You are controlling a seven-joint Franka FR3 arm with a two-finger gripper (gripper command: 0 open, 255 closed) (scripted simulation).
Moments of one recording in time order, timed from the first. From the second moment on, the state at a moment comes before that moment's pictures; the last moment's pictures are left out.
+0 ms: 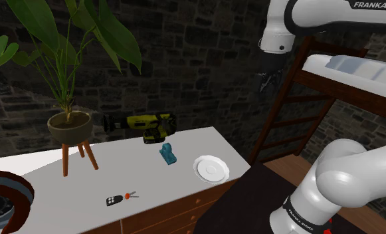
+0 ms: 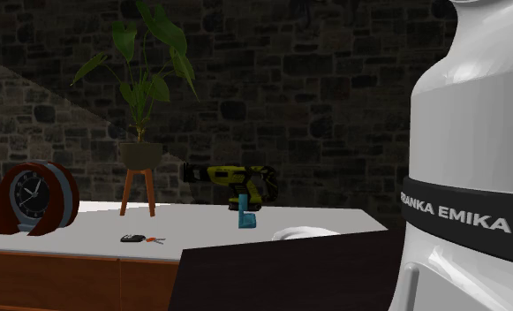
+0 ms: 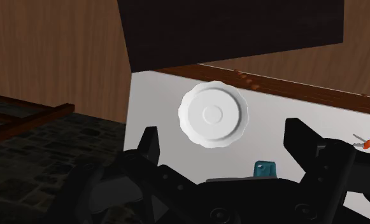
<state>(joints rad) 0.01 -0.76 -0.01 -2.38 -0.12 1.50 0.09</state>
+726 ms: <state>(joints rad) 0.03 -0.50 0.01 -2.41 -0.08 1.80 0.15</state>
